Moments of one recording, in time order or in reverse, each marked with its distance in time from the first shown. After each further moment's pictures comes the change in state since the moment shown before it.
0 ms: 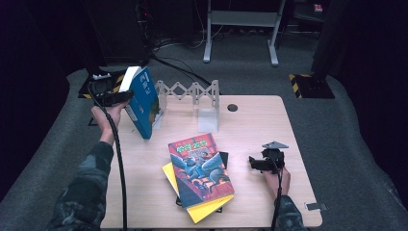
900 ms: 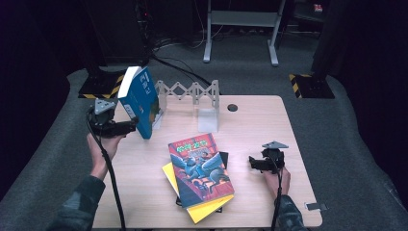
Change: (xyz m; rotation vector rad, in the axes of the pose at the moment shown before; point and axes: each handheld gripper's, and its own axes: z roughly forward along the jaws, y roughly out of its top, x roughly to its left) left arm -0.034 -0.070 -0.076 -0.042 -0.110 0.254; right arm 0.000 0.000 0.000 -0.003 0.001 -0.004
